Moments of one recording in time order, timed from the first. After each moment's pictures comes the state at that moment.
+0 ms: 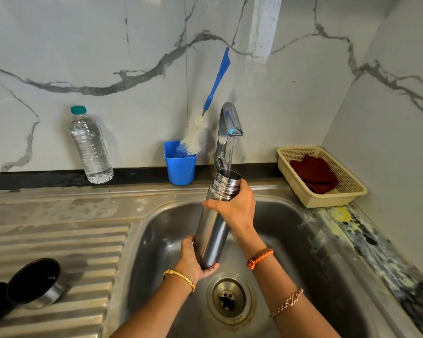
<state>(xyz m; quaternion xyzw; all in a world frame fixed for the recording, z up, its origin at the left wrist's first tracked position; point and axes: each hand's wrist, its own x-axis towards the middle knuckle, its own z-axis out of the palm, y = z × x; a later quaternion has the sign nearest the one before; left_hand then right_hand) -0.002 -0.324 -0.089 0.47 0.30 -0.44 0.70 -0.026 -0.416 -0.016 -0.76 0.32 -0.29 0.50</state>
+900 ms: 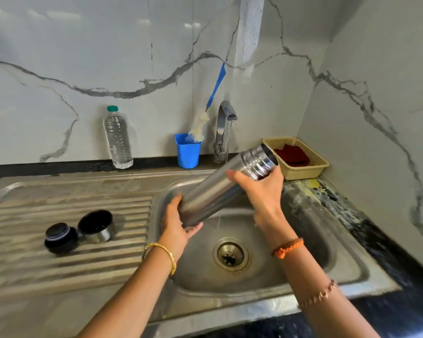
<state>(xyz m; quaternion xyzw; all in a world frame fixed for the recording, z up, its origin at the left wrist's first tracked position) -0.052 -0.219 -0.017 0.46 0.17 -0.32 0.81 -0.161 -0.317 0.066 -0.65 0.22 -0.44 0.58</state>
